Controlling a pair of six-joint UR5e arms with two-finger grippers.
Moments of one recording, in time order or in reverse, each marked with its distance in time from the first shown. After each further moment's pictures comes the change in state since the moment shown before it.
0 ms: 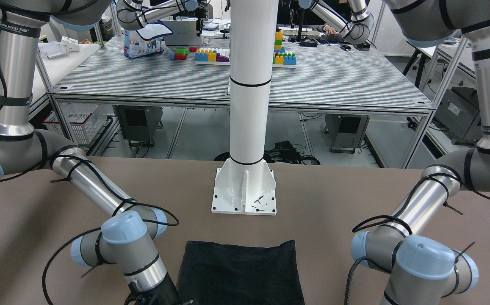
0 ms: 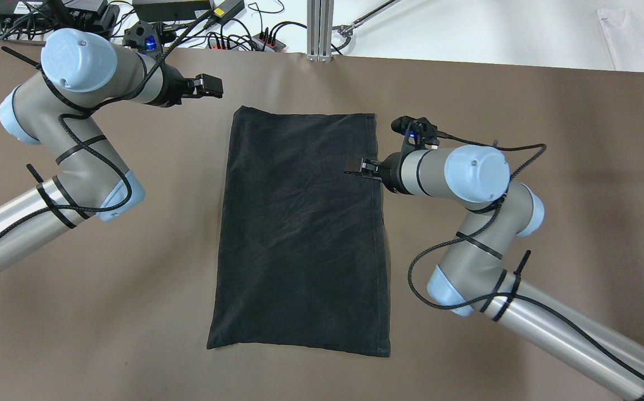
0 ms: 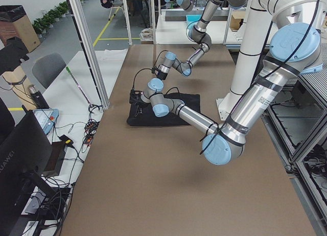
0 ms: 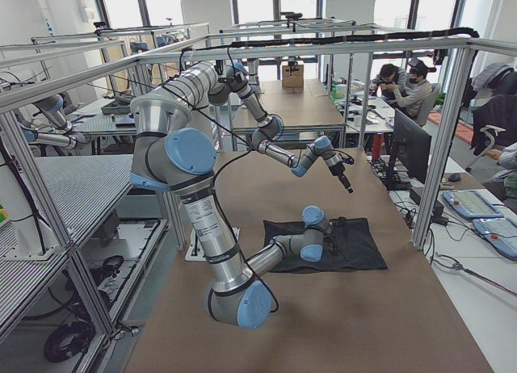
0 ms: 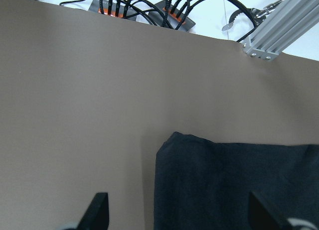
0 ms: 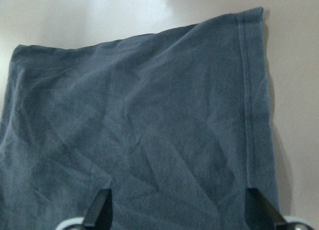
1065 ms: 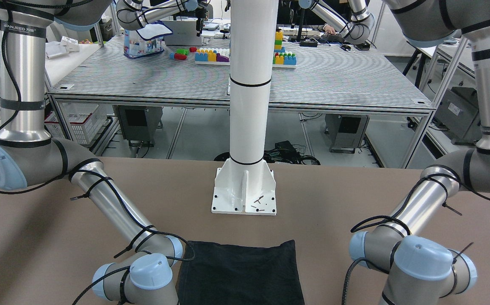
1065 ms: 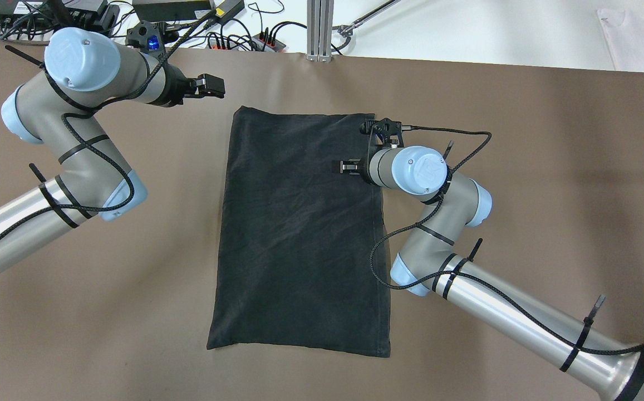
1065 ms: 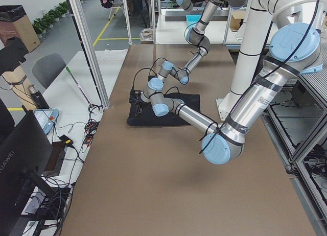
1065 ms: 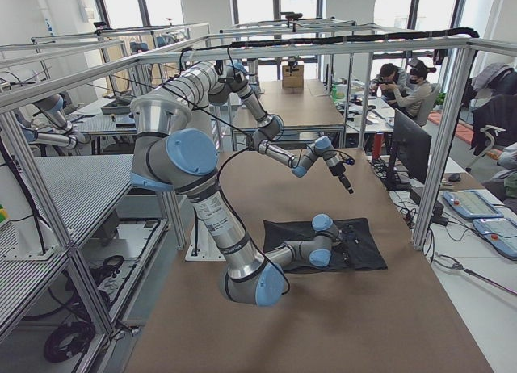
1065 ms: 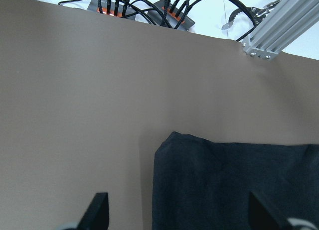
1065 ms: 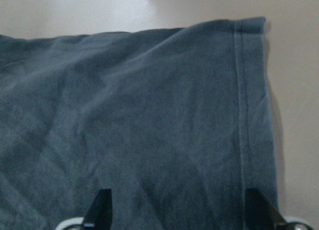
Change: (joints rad) left arm 0.002 -0.009 0.005 0.009 0.000 0.002; right arm -0.025 0.196 -0.384 0.046 -0.136 -0.237
